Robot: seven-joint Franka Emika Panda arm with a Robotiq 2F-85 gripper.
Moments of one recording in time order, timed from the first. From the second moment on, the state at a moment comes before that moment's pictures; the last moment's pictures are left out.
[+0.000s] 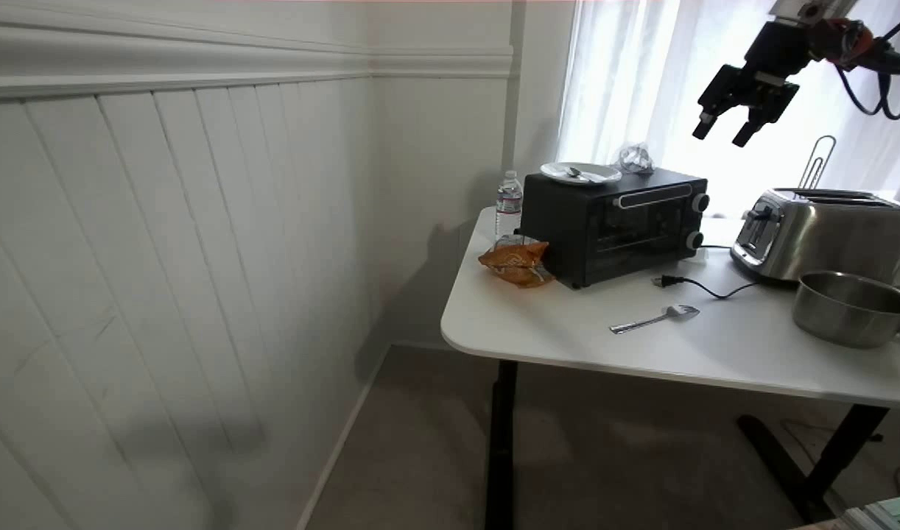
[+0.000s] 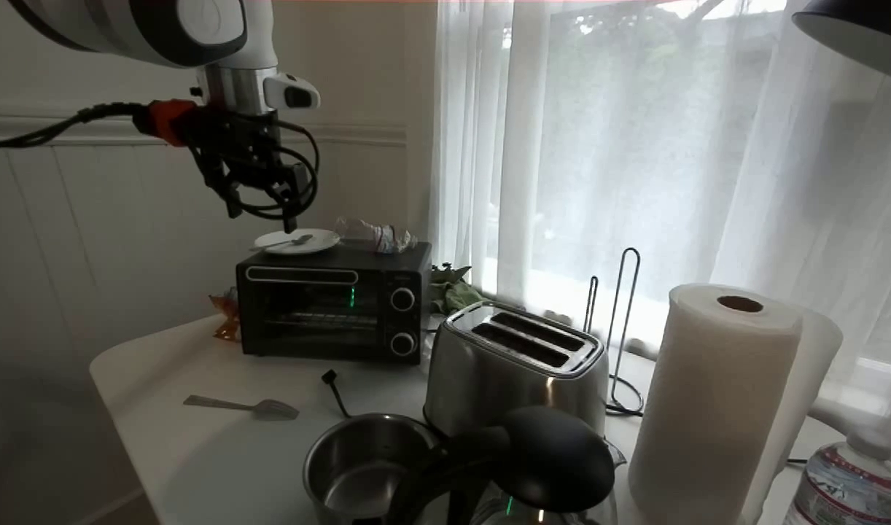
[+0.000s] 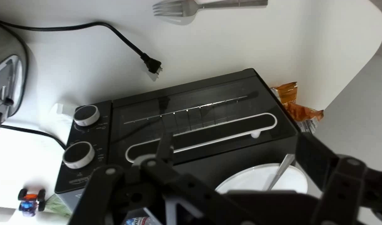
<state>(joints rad) 0.10 -0.31 0.10 -2.44 0.22 2.42 -0.02</state>
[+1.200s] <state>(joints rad) 0.06 -0.04 0.15 -2.43 -0.18 2.88 0.33</state>
